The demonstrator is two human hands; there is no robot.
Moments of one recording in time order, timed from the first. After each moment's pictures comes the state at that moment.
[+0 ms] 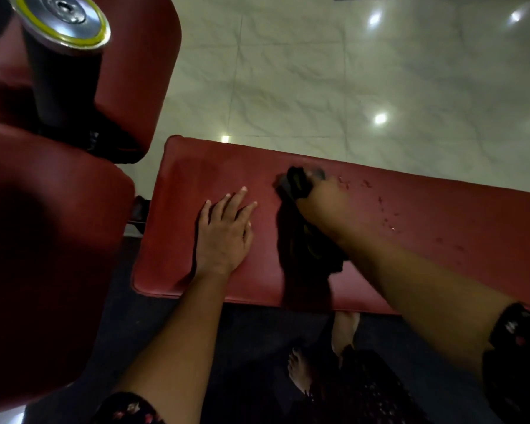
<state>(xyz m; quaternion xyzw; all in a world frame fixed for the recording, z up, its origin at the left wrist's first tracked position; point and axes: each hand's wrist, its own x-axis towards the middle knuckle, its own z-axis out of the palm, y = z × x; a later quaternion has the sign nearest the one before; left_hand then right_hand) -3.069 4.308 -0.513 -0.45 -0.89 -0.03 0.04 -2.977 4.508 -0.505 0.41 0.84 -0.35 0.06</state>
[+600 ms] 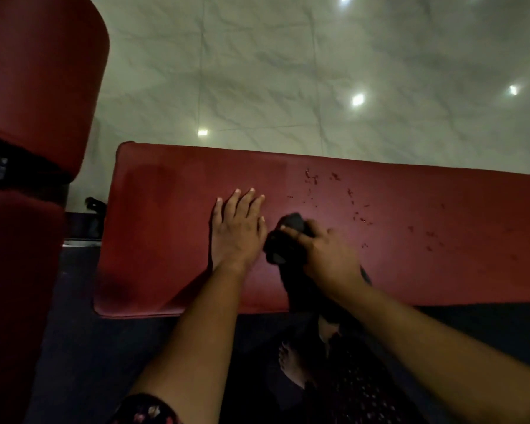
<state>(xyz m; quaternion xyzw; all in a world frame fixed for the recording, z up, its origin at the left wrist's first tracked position) -3.025 4.382 -0.527 -0.44 -0.90 0.01 -0.07 -2.867 4.477 -0.511 0.29 0.93 -0.17 0.12</state>
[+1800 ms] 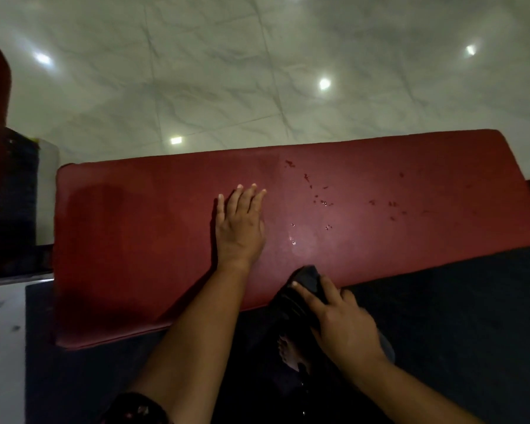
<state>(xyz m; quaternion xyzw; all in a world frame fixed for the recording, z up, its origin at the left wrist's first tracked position) -2.975 4.432 -0.538 -0.51 -0.86 -0.06 -0.07 -2.746 4.411 -0.505 0.39 0.87 -0.21 0.21</state>
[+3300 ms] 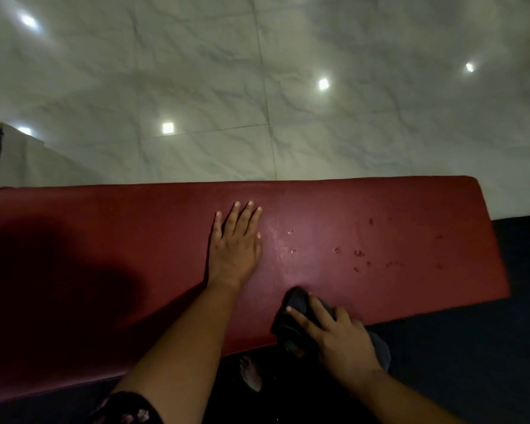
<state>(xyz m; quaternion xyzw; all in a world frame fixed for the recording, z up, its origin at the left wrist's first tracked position) -2.948 4.511 -0.577 -0.52 -0.85 -0.02 -0.06 -2.699 4.528 -0.530 0.27 0.89 -0.23 0.27</state>
